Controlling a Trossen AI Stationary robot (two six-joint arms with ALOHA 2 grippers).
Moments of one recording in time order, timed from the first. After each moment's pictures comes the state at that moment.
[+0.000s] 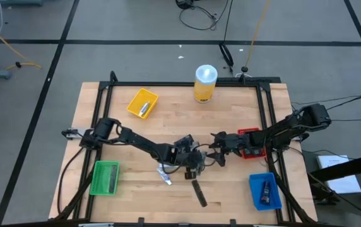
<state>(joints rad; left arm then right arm) -0.23 2.15 1.40 -0.08 -0.31 -0.14 0.13 1.46 0.32 0.52 0.04 0.59</state>
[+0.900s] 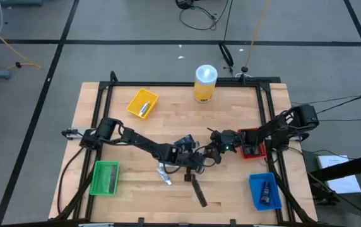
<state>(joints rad) -0.22 2.19 1.40 -0.07 -0.18 -0.08 0.07 1.64 0.32 0.68 -0.15 0.68</state>
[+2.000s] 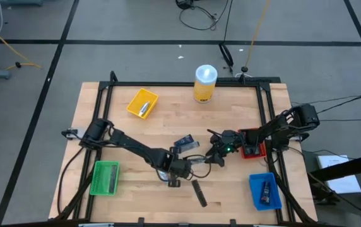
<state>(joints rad) -0.31 2.08 1.40 -0.50 -0.17 -0.23 0.06 1.64 0.32 0.71 -0.32 0.72</state>
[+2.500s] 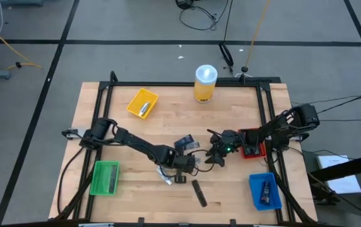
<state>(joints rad) -0.26 2.13 1.40 -0.38 -0.18 -0.19 0.06 1.64 0.32 0.70 -0.34 0.72</state>
